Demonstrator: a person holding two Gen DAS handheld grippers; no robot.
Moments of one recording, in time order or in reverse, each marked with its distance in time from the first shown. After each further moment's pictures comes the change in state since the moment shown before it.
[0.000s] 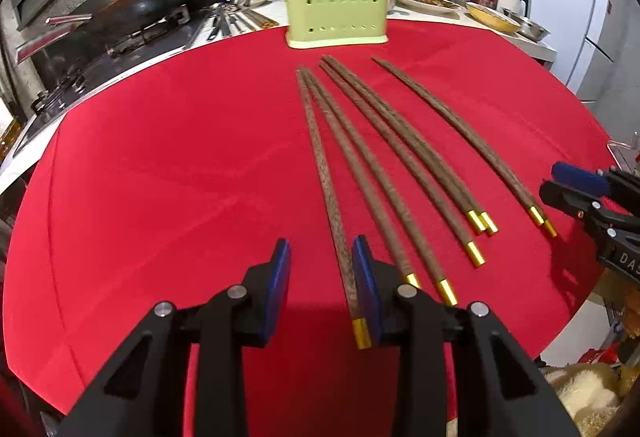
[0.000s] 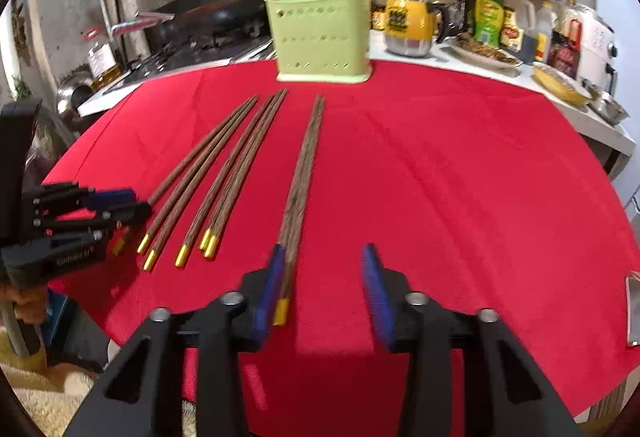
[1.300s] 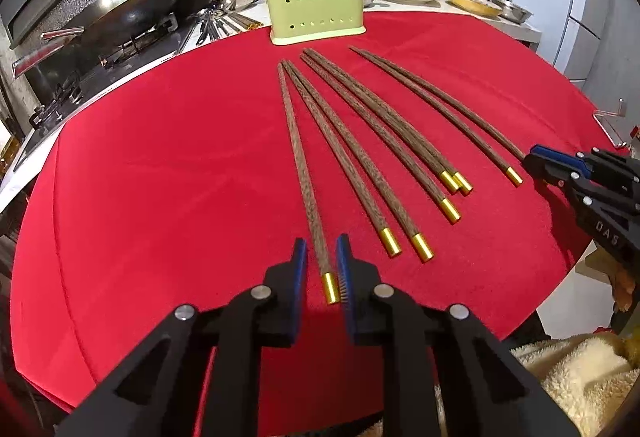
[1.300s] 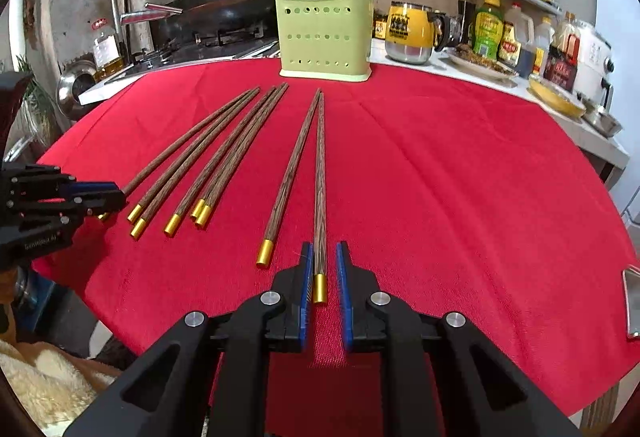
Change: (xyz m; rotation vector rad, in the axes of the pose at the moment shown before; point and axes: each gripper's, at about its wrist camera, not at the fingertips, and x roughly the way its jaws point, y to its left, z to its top) left arm -0.014 -0.012 -0.018 0.074 -0.005 -0.010; right arm -0.001 0.004 -0.022 -0.062 -0.070 -0.052
